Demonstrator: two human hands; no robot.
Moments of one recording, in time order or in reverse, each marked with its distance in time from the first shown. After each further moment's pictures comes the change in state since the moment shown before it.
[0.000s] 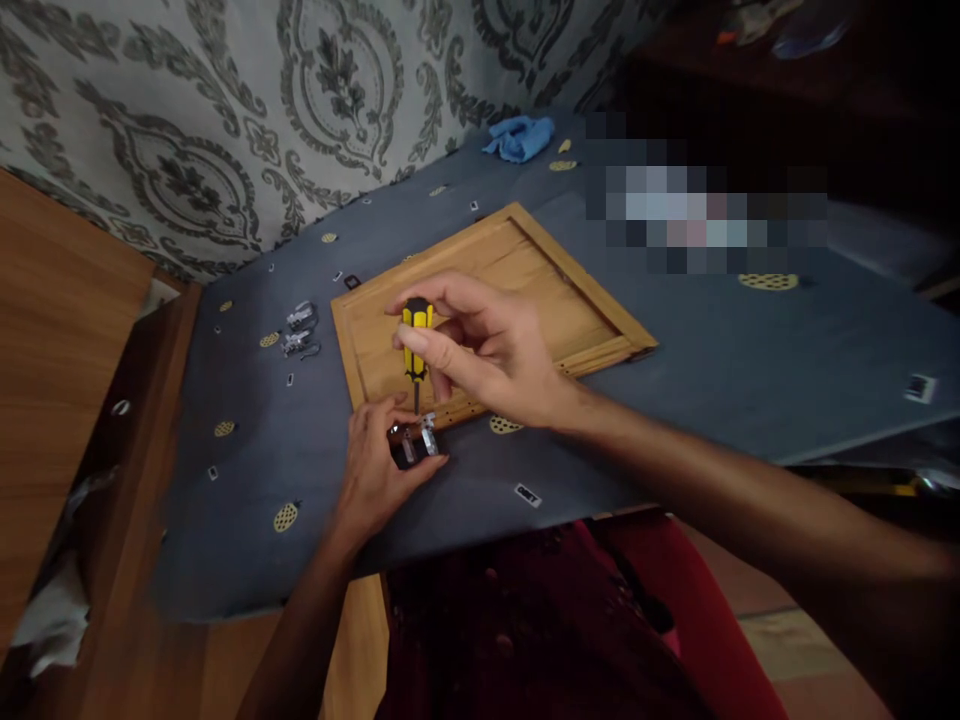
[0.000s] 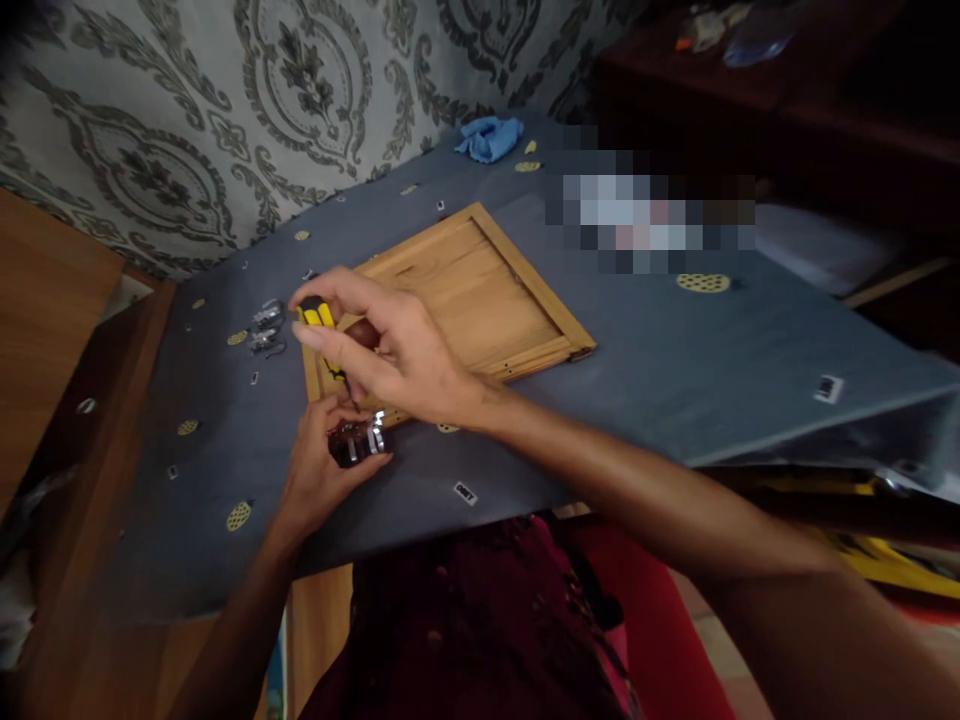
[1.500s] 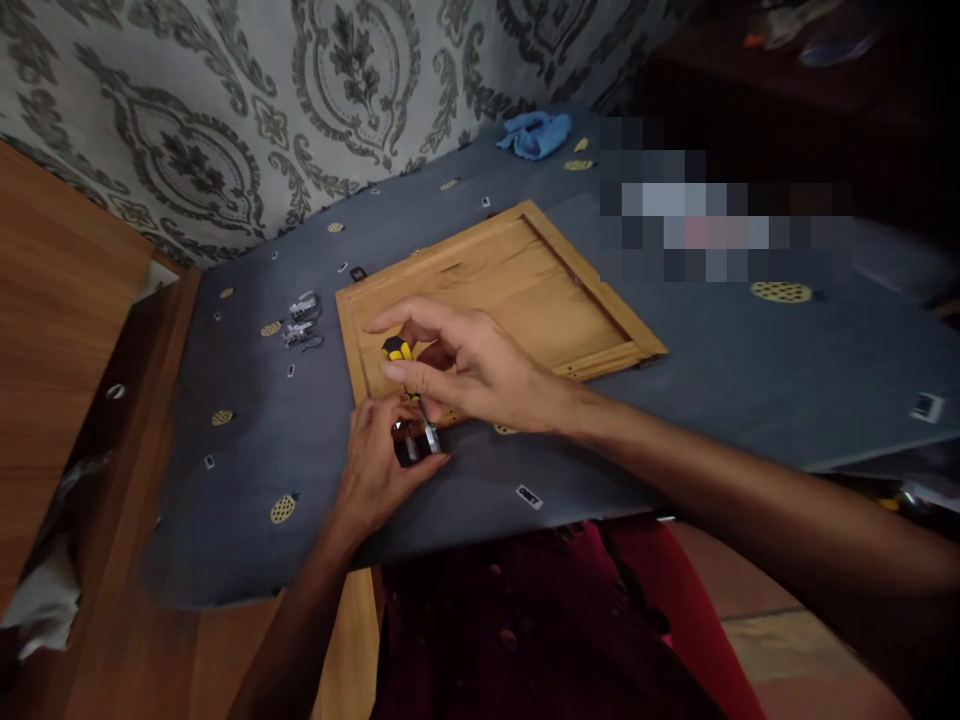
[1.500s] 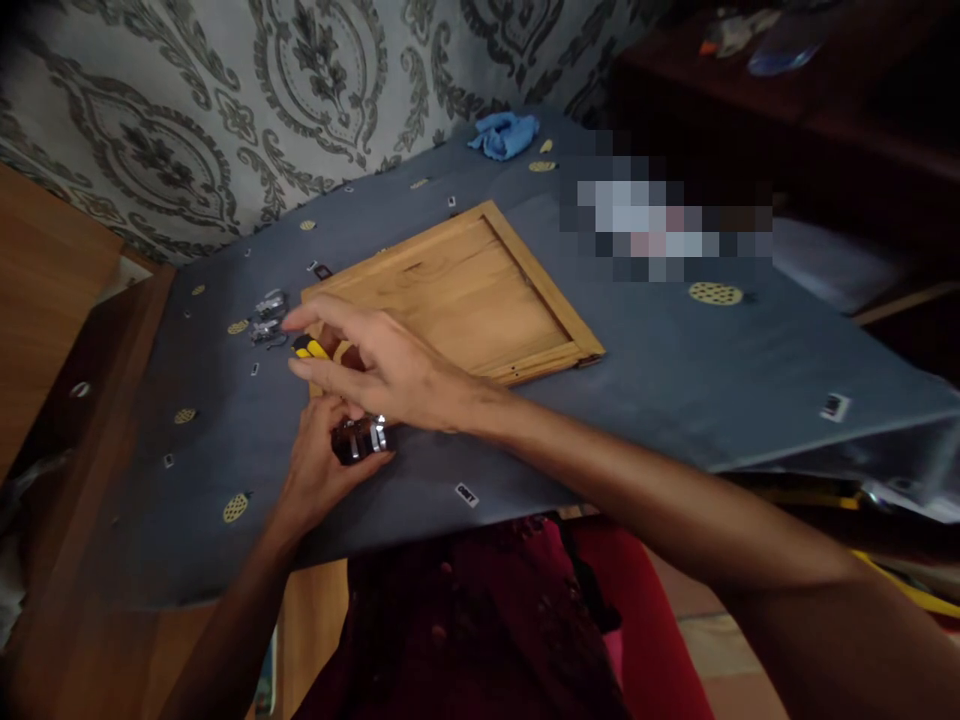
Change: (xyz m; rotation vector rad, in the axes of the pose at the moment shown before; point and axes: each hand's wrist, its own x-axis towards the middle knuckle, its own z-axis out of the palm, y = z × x) left_hand 0.001 0.006 -0.003 0.056 -0.018 0.026; right_hand 0.004 0.011 0.004 -0.012 -0.279 0.142
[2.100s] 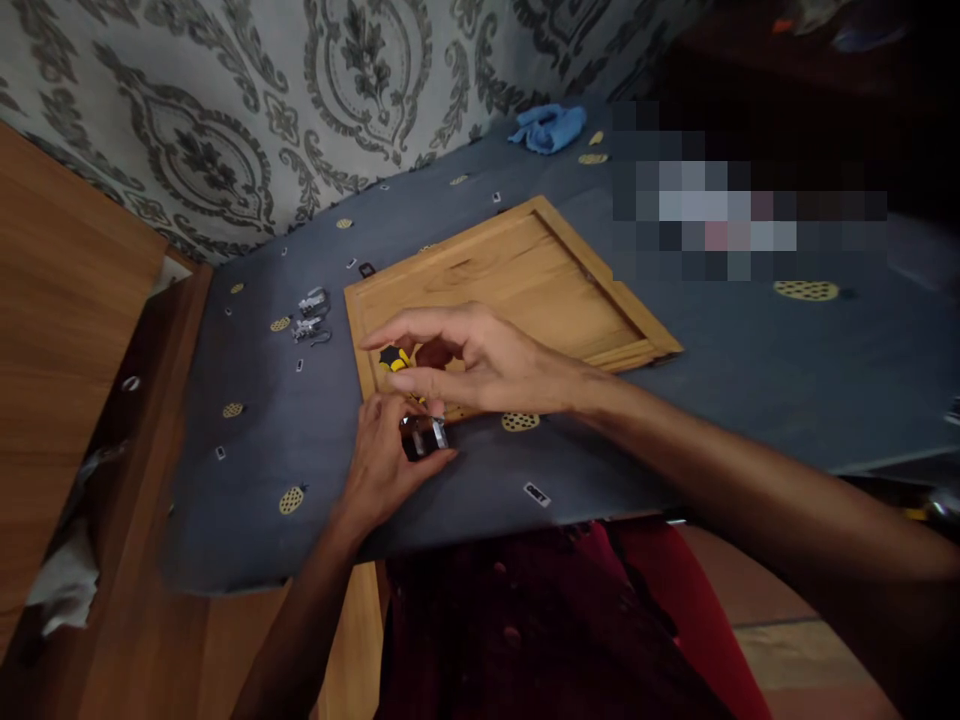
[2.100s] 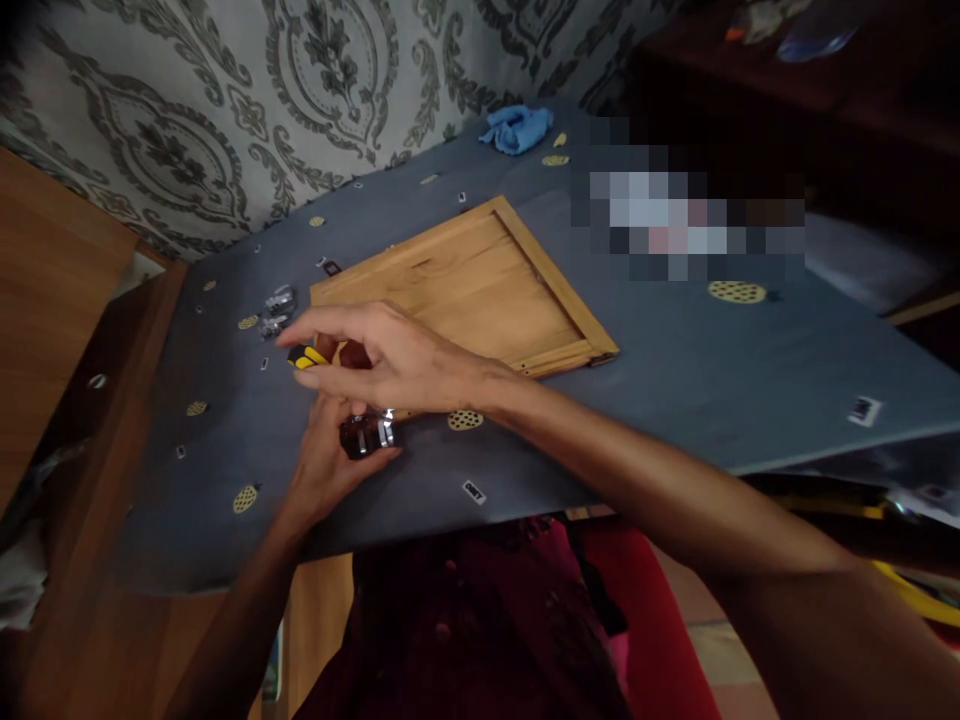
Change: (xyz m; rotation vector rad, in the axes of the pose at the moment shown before) left_hand 0.000 -0.001 0.001 0.000 0.010 -0.009; right_hand 0.010 -0.006 -0.007 0.030 -0.184 0.051
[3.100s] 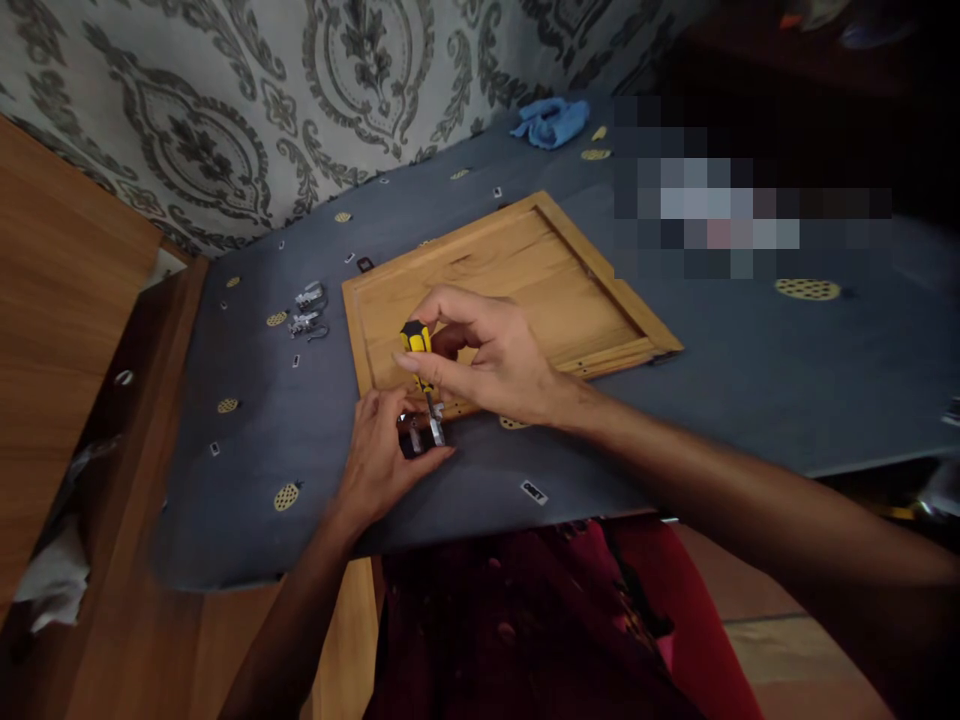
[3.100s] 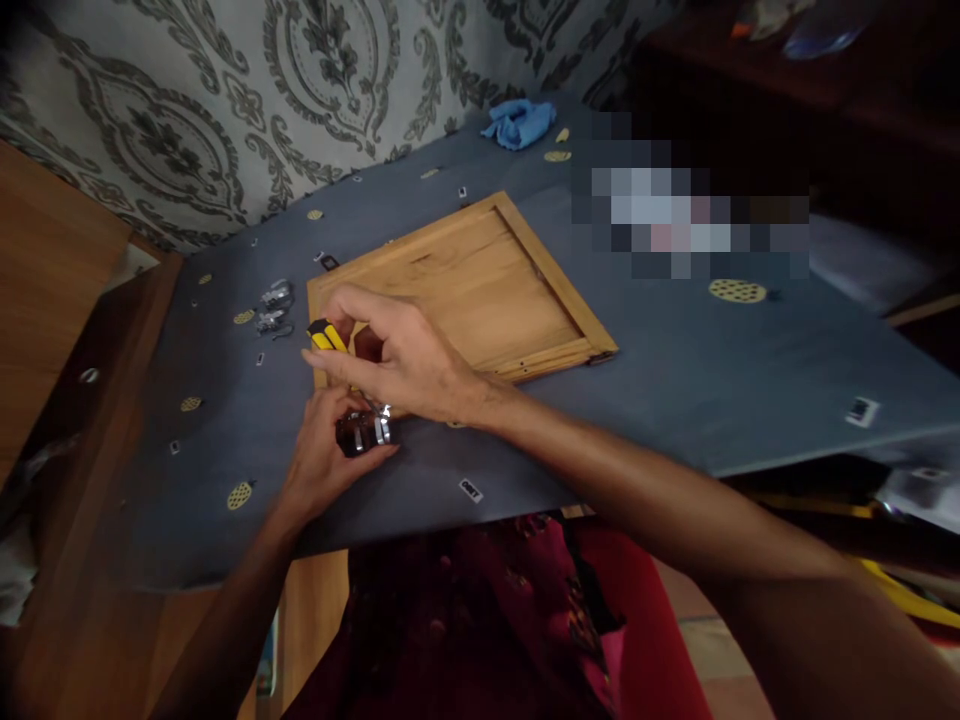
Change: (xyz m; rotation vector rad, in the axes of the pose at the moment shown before) left_hand 0.000 -0.002 0.001 -0.011 0.003 0.029; right_hand -0.009 0.020 0.012 -0.119 0.347 -0.140
